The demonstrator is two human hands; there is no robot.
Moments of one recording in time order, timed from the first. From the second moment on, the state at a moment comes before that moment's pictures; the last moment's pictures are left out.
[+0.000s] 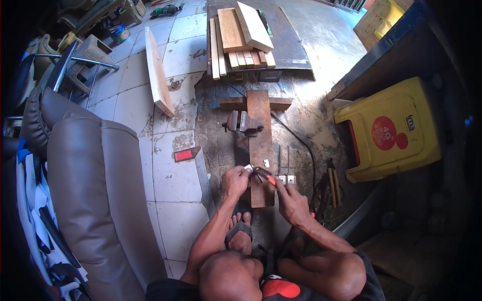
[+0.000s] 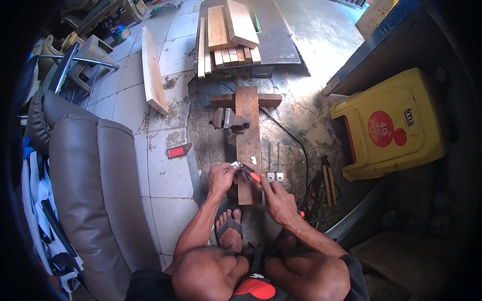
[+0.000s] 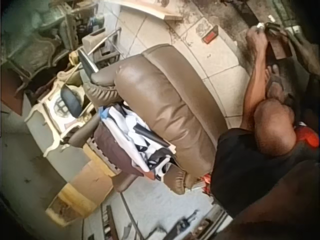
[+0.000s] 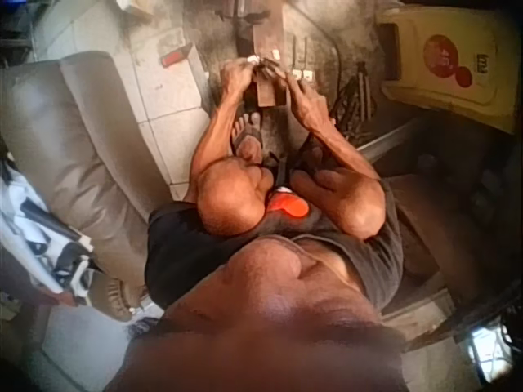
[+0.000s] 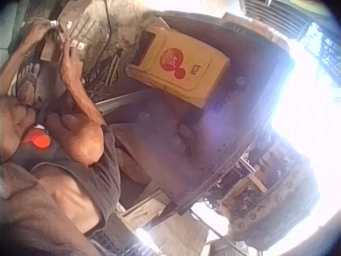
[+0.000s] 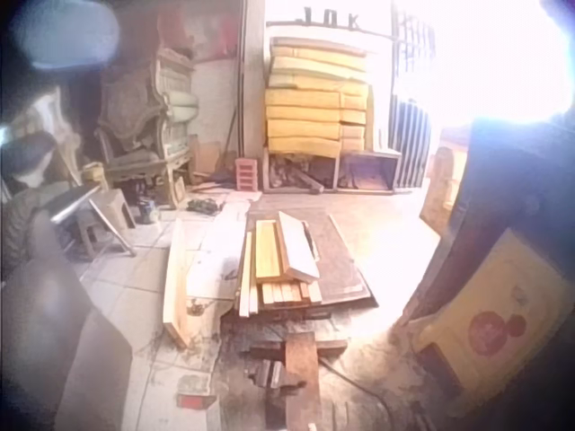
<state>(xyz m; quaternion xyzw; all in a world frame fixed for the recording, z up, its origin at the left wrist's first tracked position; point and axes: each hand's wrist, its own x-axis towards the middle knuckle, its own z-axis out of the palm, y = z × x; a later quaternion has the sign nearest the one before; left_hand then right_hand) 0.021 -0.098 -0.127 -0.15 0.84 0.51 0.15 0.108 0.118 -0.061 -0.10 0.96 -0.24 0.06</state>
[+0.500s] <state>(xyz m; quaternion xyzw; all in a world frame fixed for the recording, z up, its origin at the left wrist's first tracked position) 0.024 -0.093 -0.111 -0.18 0.84 0.50 0.13 0.112 0.119 -0.055 -0.14 0.96 -0.25 0.01</state>
